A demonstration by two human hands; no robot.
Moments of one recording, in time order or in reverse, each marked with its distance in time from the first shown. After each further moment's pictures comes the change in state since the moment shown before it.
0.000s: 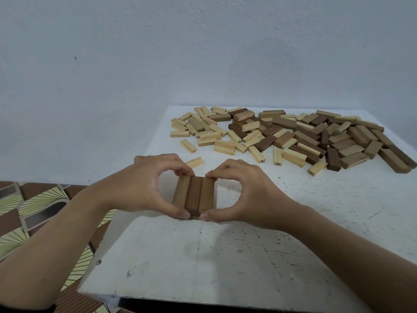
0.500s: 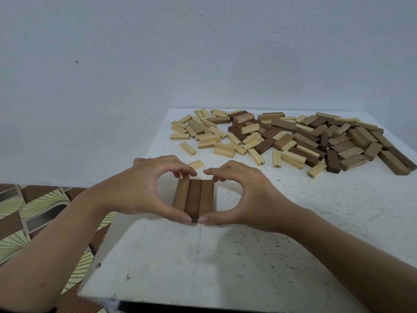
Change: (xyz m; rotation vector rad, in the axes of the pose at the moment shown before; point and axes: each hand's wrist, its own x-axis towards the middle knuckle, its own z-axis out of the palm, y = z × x) left_hand -0.001 0.003 -0.003 -0.020 -0.021 0.008; right_hand -0.002 0.004 0.000 0.052 0.017 -0.010
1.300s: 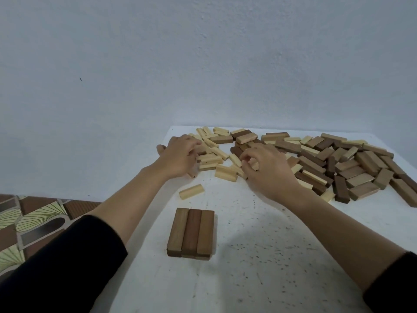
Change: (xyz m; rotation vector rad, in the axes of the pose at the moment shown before) left_hand 0.157 -0.043 -0.002 0.149 0.370 -0.228; right_hand 0.084 0.078 -0.037 -0.302 0.394 0.083
